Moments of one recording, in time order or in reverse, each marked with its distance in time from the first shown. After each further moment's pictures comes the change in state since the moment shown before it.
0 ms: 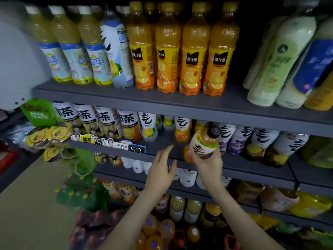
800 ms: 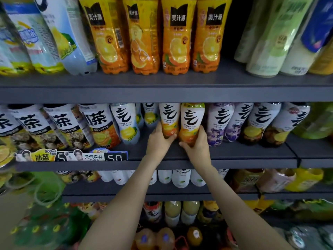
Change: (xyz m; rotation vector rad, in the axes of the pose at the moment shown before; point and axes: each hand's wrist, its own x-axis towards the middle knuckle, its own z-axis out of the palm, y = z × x) left_hand 0.132 -0.063 0.074 -0.077 -0.114 -0.041; right_hand 0.059 0.074 0.044 -0.299 0.038 -0.108
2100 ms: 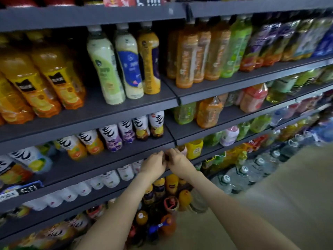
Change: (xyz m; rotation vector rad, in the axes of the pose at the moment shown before) left_hand -0.154 0.263 0.125 0.522 -0.706 0.204; right_hand -0.082 0.029 -0.305 -0.353 -0.348 0.184
